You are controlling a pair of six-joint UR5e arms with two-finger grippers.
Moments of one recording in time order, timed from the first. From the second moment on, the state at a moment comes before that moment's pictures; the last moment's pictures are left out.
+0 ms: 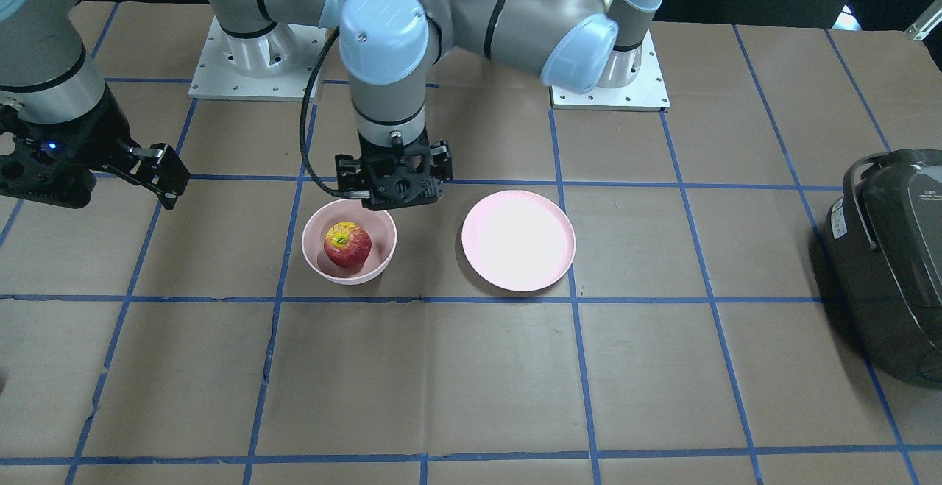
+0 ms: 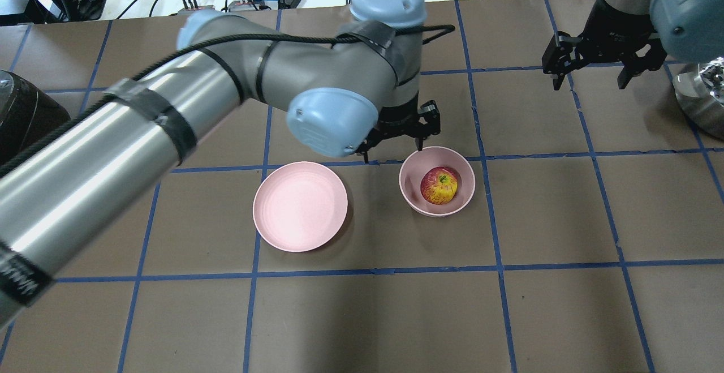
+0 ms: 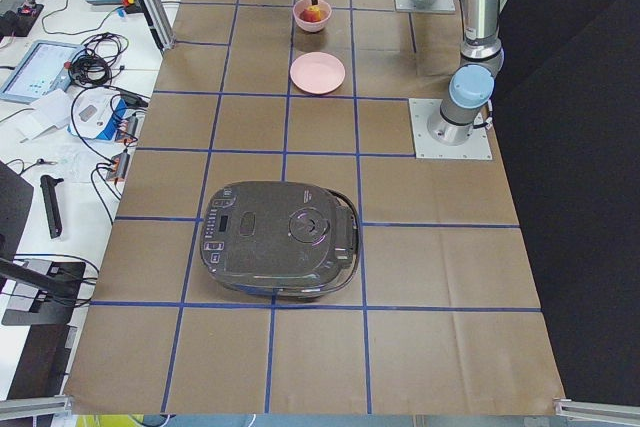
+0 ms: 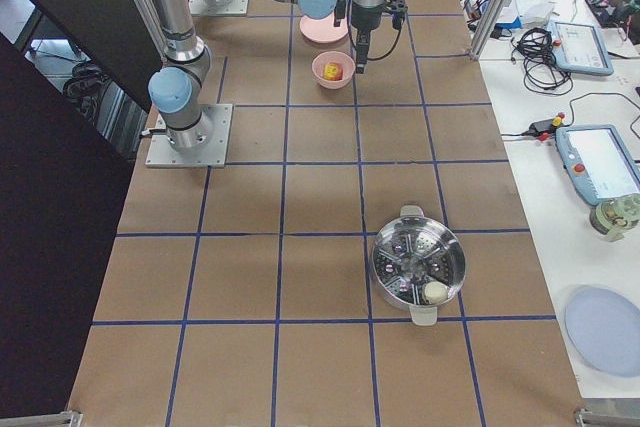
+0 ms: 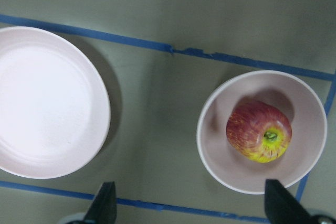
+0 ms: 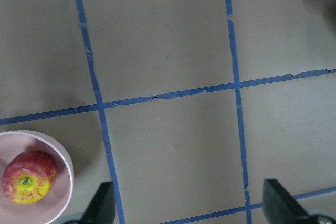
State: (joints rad) left arm -2.00 -1.87 -1.49 -1.41 1.51 -0.59; right arm 1.45 -1.49 1.60 -1.70 -1.66 0.00
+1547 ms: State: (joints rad) left arm -1.63 -1.60 -1.50 -1.66 1.55 0.05; right arm 1.54 -1.50 1.54 -1.71 -1.57 0.07
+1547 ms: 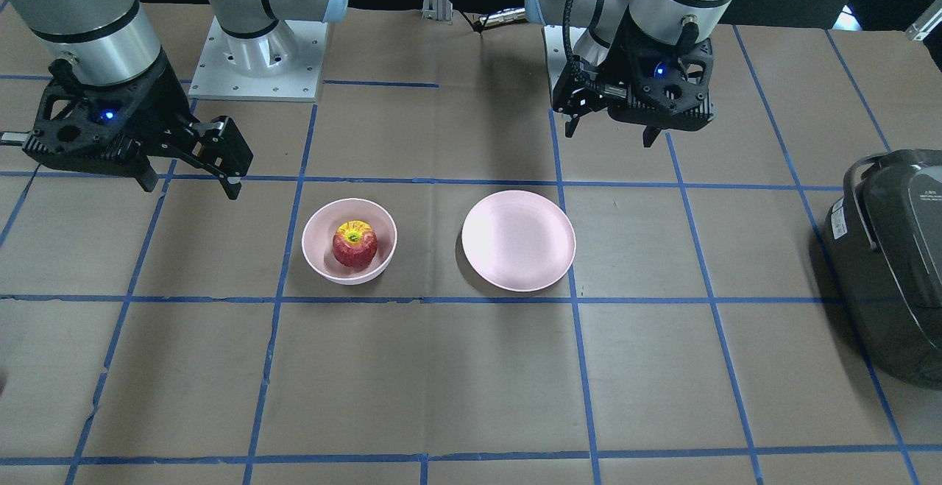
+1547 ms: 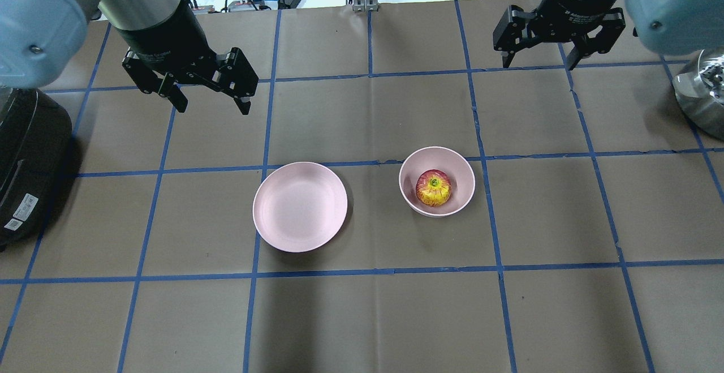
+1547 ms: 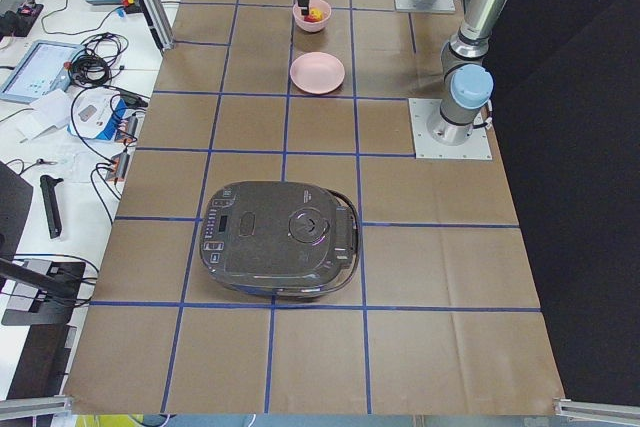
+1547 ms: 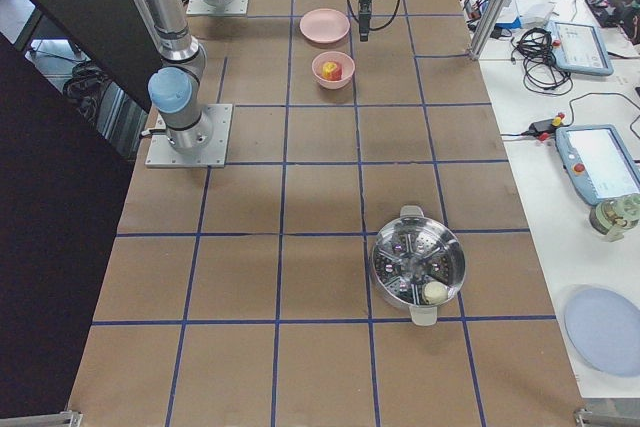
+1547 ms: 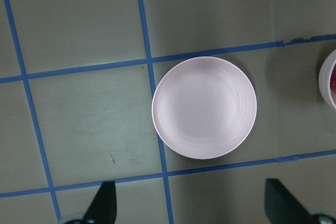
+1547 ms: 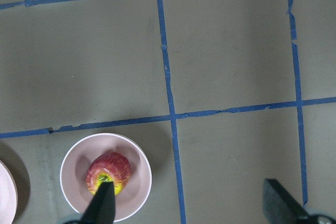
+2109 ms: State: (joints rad) left arm -1.63 -1.60 -1.50 -1.65 1.55 0.05; right arm 1.54 -1.50 1.54 -1.70 -1.57 0.07
